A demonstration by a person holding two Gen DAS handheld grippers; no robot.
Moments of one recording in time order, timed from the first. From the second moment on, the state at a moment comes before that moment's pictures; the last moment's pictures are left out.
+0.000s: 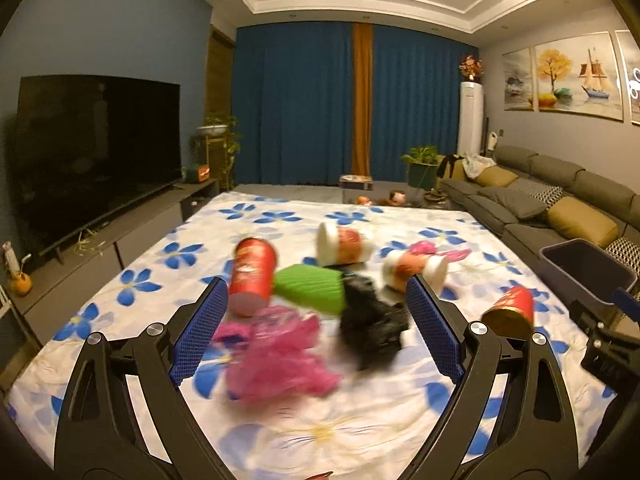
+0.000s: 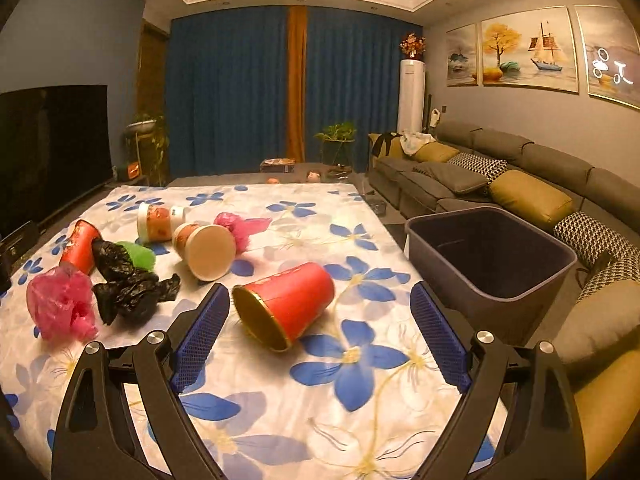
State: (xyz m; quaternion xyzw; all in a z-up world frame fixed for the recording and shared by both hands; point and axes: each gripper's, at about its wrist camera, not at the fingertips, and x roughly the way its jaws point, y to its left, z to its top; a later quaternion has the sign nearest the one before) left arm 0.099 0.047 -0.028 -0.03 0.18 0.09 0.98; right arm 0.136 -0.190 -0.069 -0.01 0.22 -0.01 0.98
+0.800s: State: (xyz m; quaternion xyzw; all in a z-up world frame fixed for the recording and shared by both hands) left arm 0.148 0.102 -0.086 -0.06 0.31 0.04 0.95; right arm 0.155 -0.130 -0.068 -0.02 0.23 0.06 0.97
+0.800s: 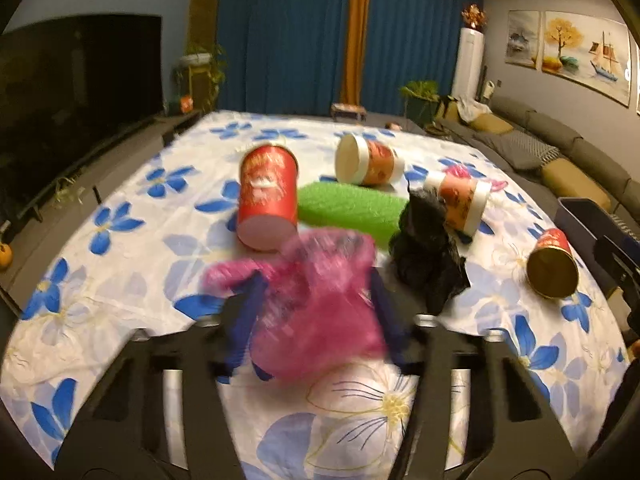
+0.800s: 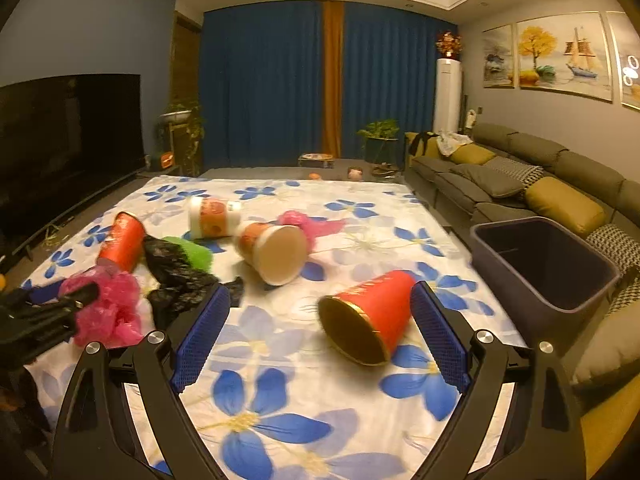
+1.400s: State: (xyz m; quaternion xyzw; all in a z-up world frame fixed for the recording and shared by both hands) left arm 0.106 0.145 -0.038 -0.09 0.22 0.07 0.97; right arm 0.200 -0.031 -0.080 -0.04 0.26 0.16 0.95
